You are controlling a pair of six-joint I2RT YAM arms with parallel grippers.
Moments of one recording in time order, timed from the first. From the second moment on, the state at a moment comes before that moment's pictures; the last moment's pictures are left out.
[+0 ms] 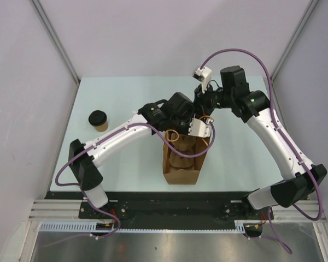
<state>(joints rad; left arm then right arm) -0.92 1.72 1.70 -0.85 0.07 0.96 0.48 1.43 1.64 -0.78 -0.60 -0.12</state>
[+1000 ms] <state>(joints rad) -0.90 1.66 1.80 -0.99 0.17 0.91 0.44 1.46 1.63 -0.74 -0.59 -0.08</state>
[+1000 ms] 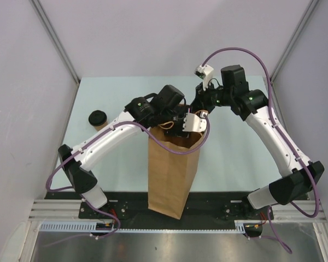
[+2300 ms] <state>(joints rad) -0.95 1.57 1.58 -0.89 0.06 1.06 0.46 1.39 1.56 -0.65 -0.56 -0.11</state>
